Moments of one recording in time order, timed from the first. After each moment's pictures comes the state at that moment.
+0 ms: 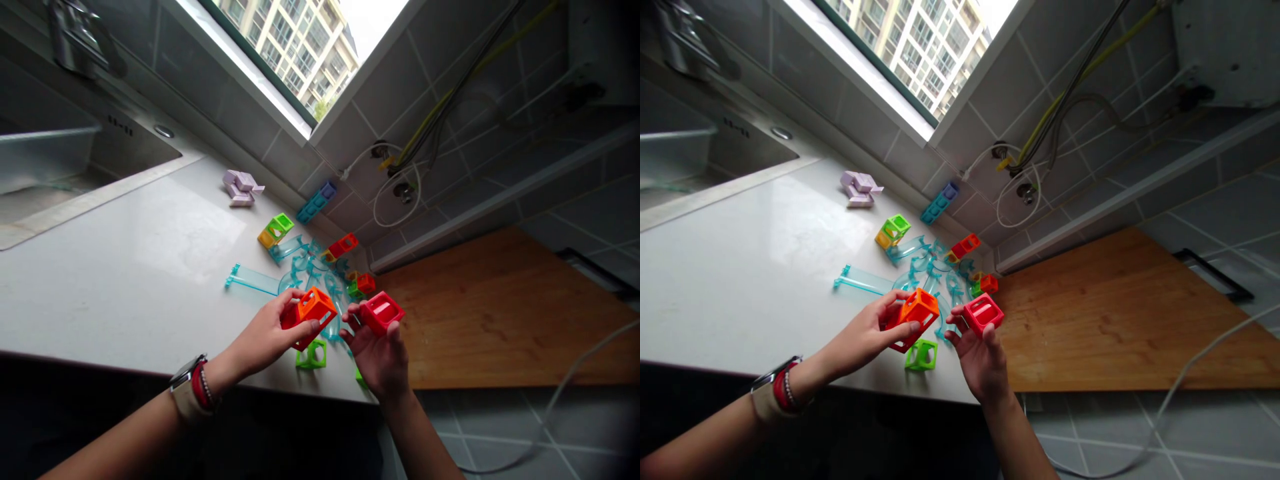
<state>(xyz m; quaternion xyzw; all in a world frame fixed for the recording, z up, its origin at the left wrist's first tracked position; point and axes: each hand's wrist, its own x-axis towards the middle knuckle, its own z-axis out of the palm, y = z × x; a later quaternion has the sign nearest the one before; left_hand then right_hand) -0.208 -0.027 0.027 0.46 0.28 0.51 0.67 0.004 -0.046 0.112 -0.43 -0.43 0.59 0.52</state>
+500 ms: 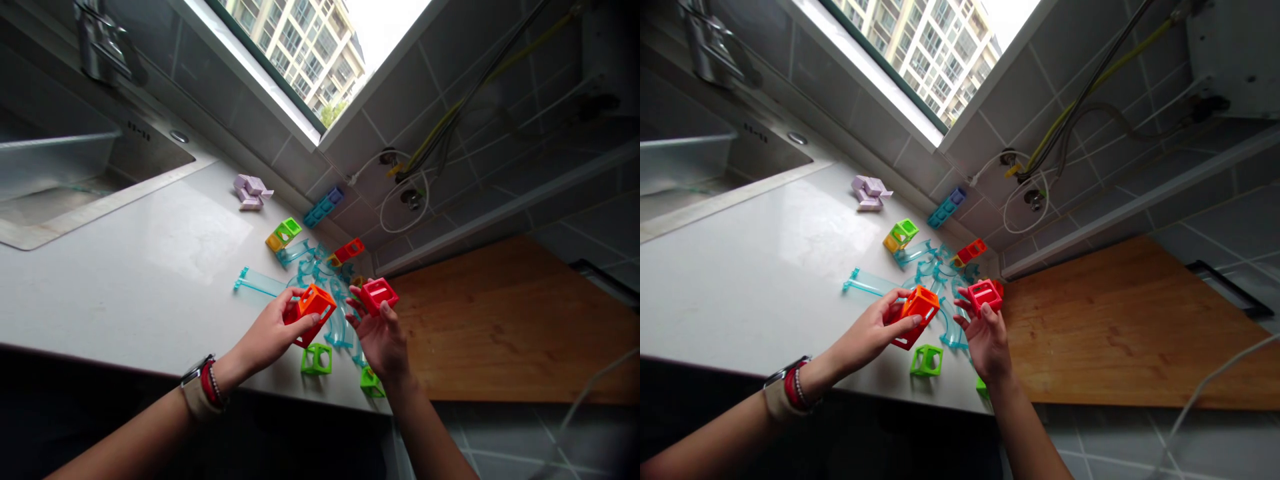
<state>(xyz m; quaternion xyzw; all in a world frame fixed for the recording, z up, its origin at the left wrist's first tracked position) -0.210 -0.022 0.024 0.38 0.28 0.53 0.70 -0.005 -0.010 0.116 -0.46 -0.44 0.56 0.53</state>
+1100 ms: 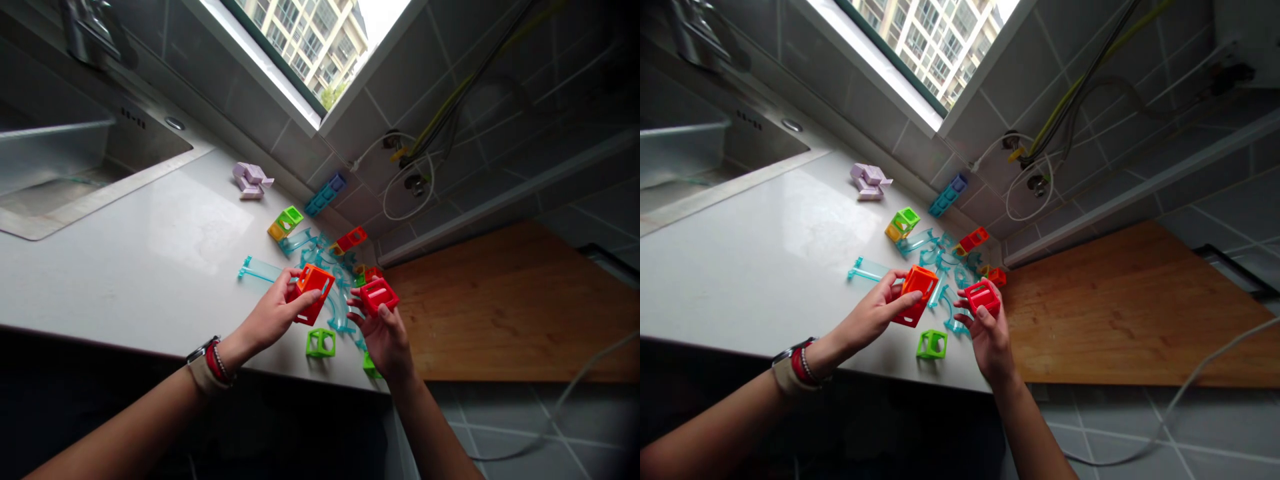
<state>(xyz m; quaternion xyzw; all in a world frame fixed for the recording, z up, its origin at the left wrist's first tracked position) -0.218 -0.021 0.033 0.35 0.27 0.54 0.71 -0.002 -0.036 0.113 -0.49 -0.49 0.51 0.51</state>
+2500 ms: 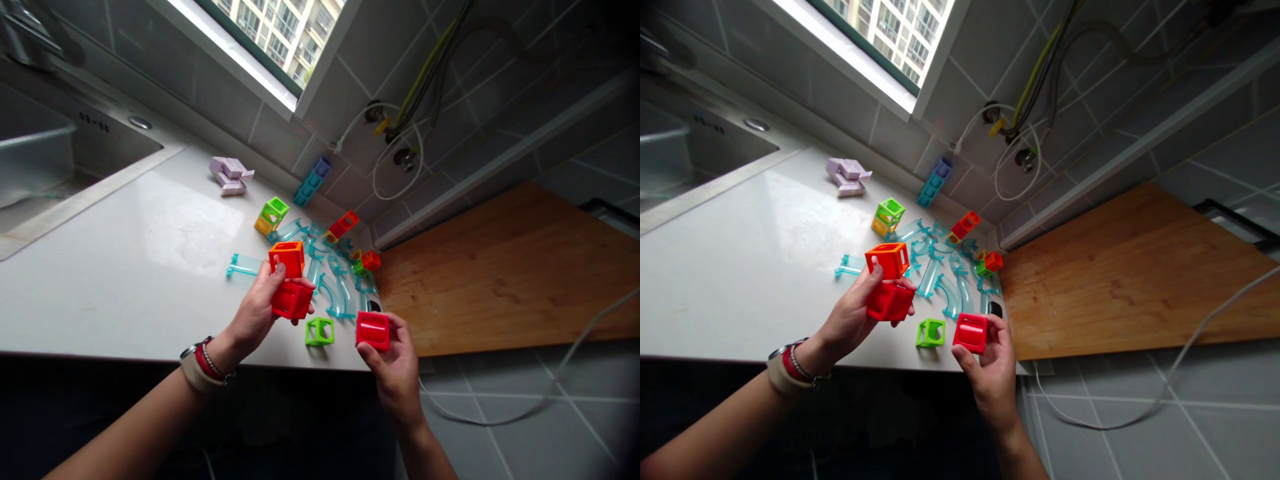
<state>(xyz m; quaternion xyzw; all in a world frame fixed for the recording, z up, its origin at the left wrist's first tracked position) -0.218 -0.027 0.043 0.26 0.20 0.57 0.75 0.007 -0.112 0.098 -0.60 -0.54 0.30 0.51</state>
